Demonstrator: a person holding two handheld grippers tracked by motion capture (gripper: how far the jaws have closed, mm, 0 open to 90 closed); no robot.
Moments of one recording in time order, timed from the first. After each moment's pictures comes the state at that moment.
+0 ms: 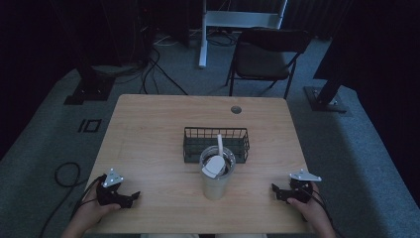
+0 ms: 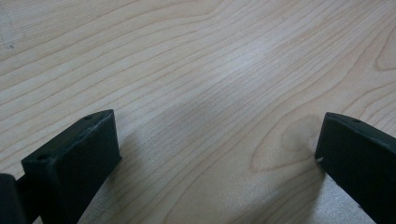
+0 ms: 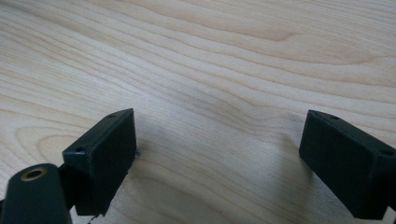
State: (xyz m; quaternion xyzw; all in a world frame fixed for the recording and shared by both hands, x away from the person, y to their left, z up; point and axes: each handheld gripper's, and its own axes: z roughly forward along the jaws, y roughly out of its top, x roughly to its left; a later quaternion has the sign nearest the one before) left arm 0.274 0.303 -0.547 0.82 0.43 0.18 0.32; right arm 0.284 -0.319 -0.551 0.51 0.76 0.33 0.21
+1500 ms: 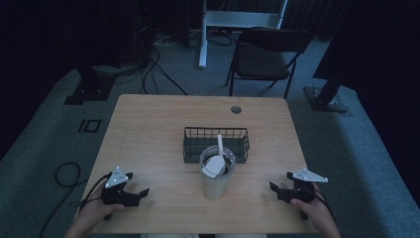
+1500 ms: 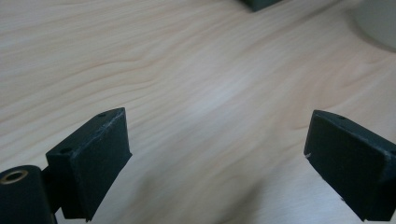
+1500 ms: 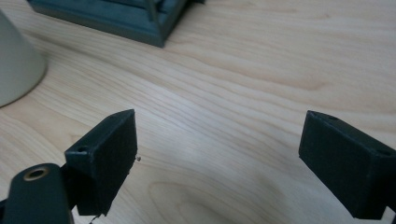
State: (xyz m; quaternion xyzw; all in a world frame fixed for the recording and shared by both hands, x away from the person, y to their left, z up) left arm 0.271 0.272 -0.533 0.82 0.38 0.16 0.40; right arm 0.279 -0.318 -0.534 0.47 0.75 0.42 0.19
